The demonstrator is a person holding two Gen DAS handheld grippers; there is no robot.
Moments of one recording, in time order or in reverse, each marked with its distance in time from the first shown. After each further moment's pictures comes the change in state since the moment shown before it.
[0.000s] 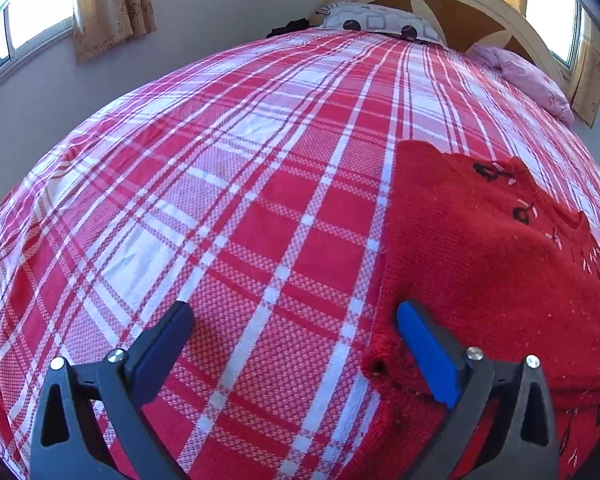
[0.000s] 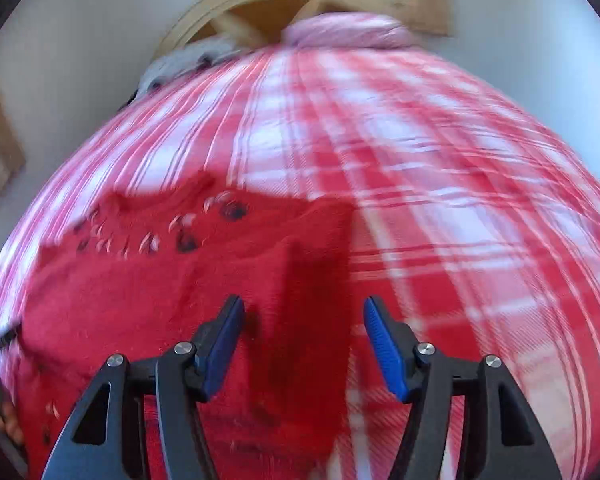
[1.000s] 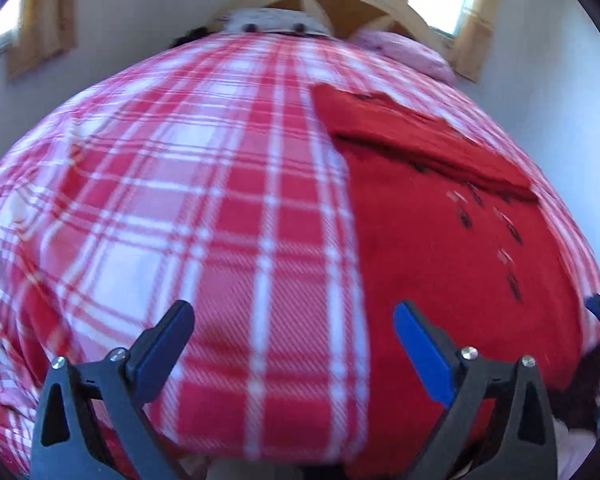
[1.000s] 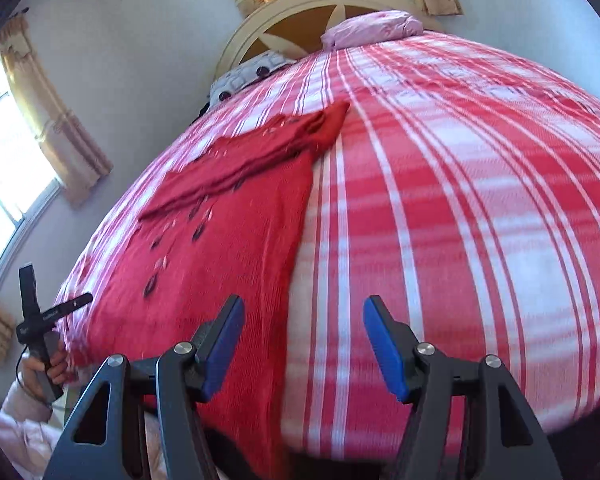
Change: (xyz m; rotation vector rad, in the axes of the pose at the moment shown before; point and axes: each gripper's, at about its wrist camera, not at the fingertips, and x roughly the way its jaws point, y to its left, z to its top) left arm -0.116 0.107 -0.127 0.240 -0.012 -0.406; right arm -0.179 -0.069 -0.202 0.038 0.031 0.294
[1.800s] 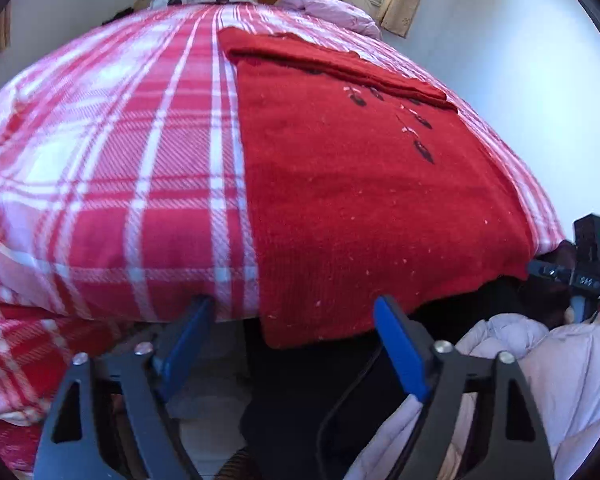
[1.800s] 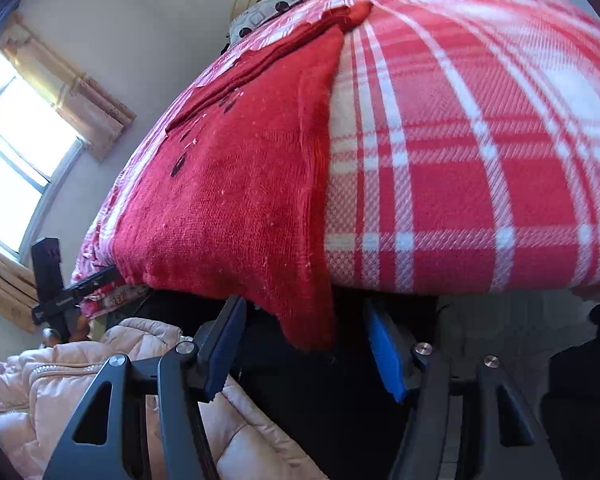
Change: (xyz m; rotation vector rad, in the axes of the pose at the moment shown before) left arm -0.008 -0.030 -0.073 0.111 0.147 -0.218; right arm 0.019 0.004 -0.077 0.039 0.234 0.145
